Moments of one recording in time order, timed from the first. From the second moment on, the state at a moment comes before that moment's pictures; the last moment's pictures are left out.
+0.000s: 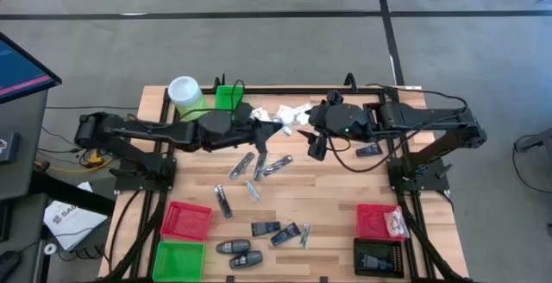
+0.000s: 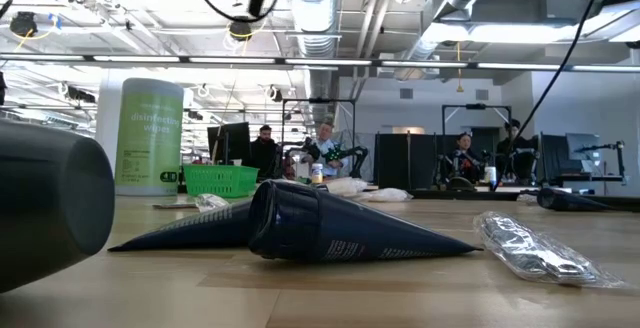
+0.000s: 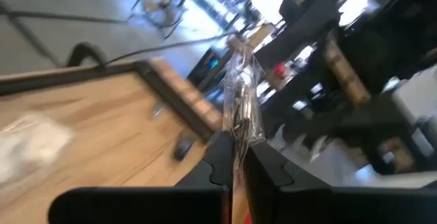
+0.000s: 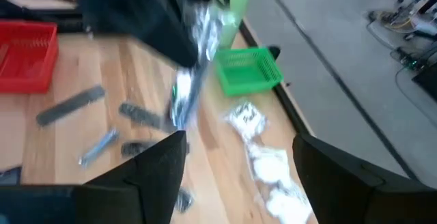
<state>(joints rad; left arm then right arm) -0.02 1.33 1.05 0.13 -0.36 -0.71 0.10 1.42 1.57 -0.82 0.48 0.09</state>
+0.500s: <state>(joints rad) -0.18 1.14 1.05 -0.44 -0.36 -0.87 0.10 1.37 1.57 -0.86 0.47 0.10</state>
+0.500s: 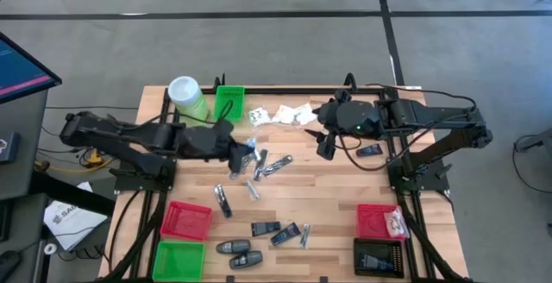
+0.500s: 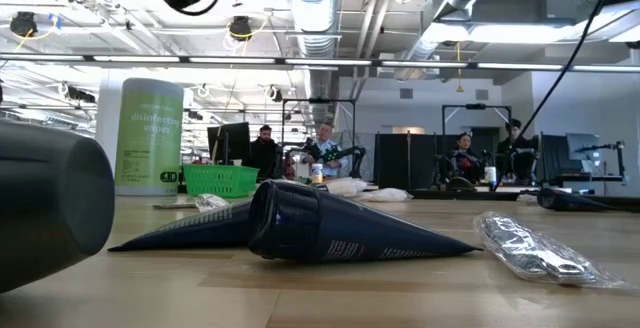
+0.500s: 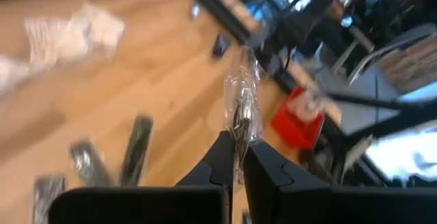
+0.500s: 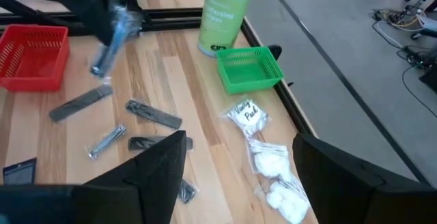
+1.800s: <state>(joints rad) -0.79 1.13 0.86 -1.11 -0.06 -0.92 0.11 1.38 1.57 -0.83 0.47 0.69</state>
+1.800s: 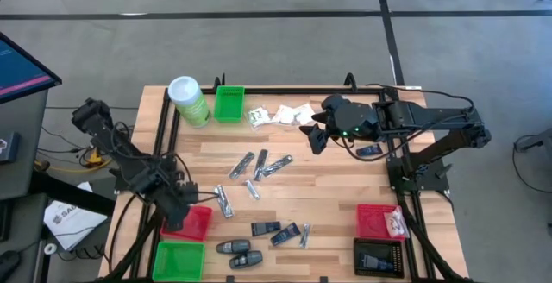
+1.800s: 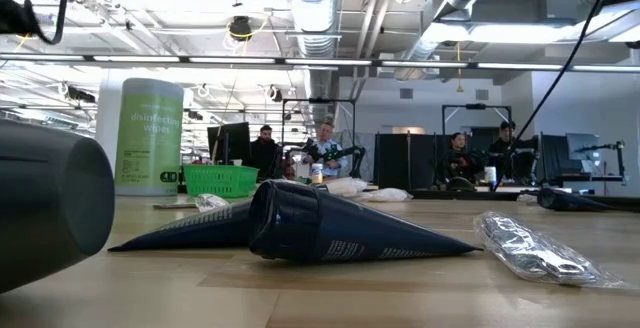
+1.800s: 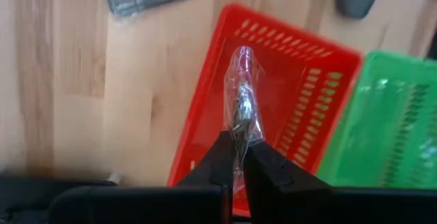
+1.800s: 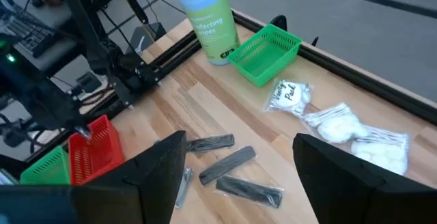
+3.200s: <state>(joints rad) -0.83 1.40 0.75 -0.94 0.04 -0.72 0.16 1.38 1.57 -0.82 0.47 0.72</state>
